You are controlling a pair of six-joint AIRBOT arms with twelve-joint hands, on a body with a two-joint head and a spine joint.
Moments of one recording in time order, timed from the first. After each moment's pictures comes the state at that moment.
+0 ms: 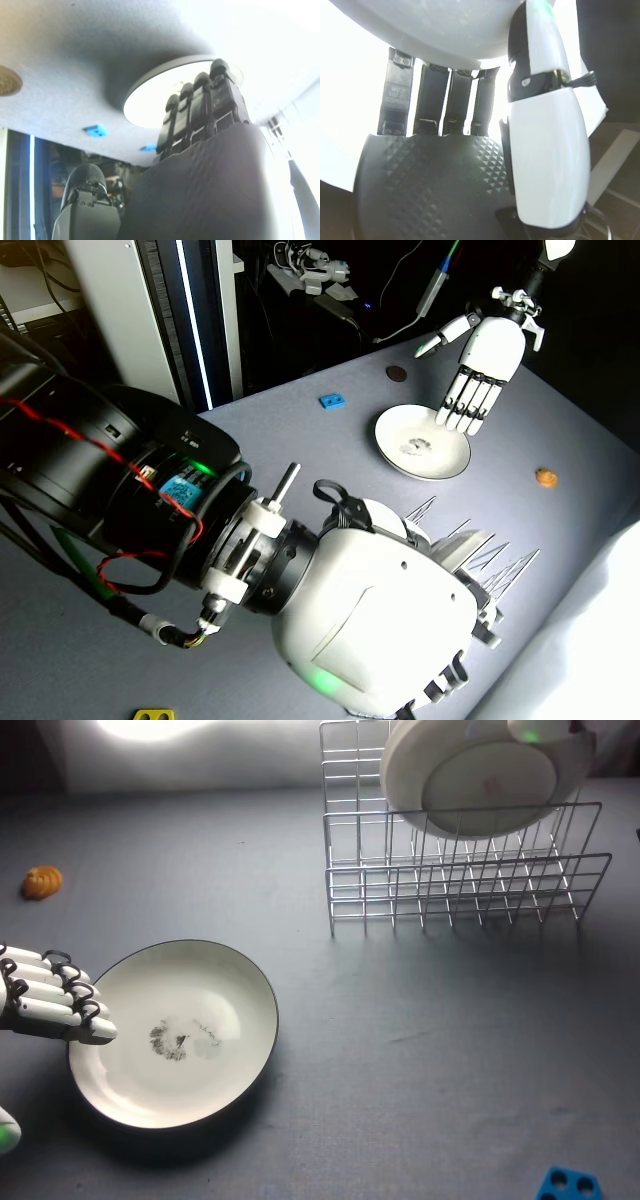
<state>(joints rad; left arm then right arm) 0.67 -0.78 1.37 1.58 -0.83 -0.44 -0.16 -1.05 1.37 0.21 0.17 -0.33</state>
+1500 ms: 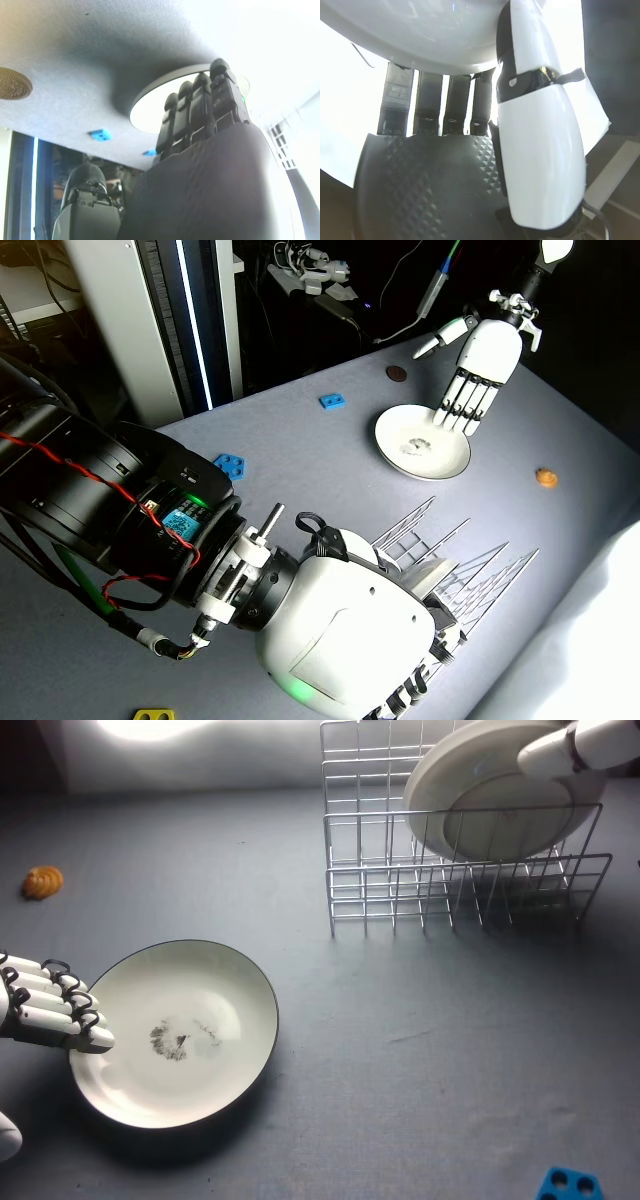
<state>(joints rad) 0.68 -0.79 1.37 1.61 -0.82 -0.47 -0.25 -1.07 1.40 0.22 0.23 -0.33</state>
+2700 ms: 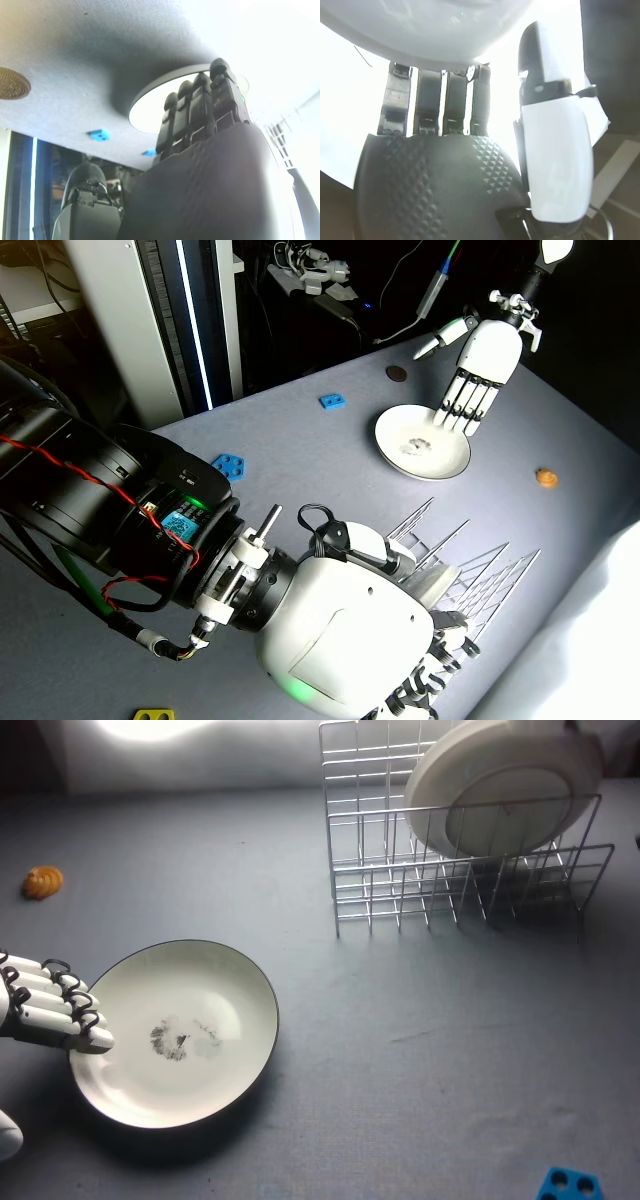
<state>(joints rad) 0.68 -0.79 1.37 1.61 -0.82 -0.48 -0.21 -1.07 1.40 0.22 0.26 -0.32</state>
